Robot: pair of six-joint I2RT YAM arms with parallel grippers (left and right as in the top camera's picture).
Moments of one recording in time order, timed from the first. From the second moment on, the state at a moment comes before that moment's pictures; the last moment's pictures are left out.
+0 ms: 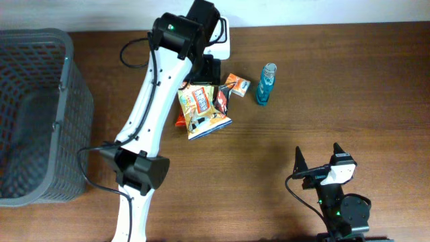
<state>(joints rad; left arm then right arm) -0.45 2.28 2.63 -1.69 -0.11 -0.38 0.06 0.01 0.01 -0.08 -0.02 0.05</state>
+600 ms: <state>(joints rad) -0.24 1.89 2.51 -1.68 -0.10 -0.28 0.06 0.01 0.01 -0.08 -0.02 0.05</state>
